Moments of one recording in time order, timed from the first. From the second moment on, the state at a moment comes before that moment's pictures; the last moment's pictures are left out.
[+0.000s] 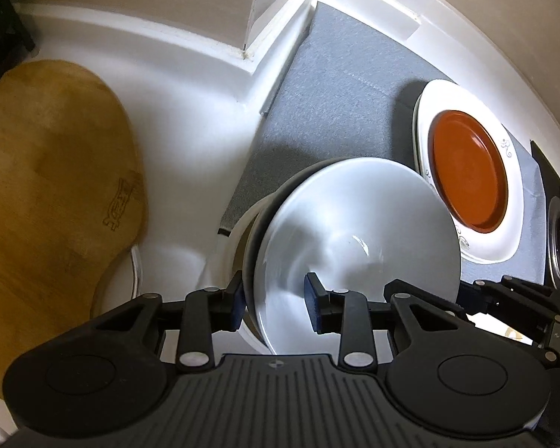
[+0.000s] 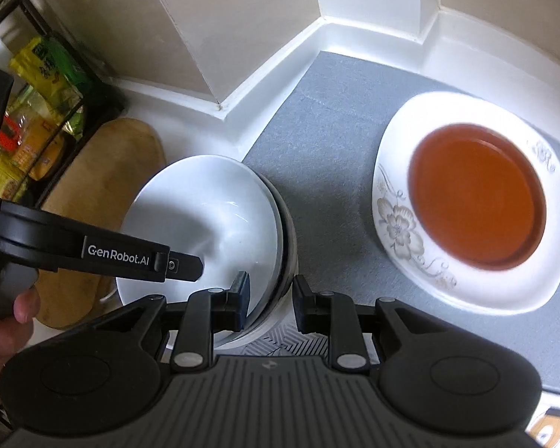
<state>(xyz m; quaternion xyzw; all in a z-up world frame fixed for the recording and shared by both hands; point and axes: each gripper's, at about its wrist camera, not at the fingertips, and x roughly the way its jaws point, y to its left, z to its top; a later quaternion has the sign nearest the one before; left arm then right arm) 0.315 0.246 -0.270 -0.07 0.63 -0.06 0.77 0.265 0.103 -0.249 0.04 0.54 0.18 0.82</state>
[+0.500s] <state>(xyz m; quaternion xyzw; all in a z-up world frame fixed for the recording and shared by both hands) 0.316 0.276 -0.266 -0.14 0.63 -0.10 0.76 0.268 0.097 -0.253 0.07 0.55 0.19 0.81</state>
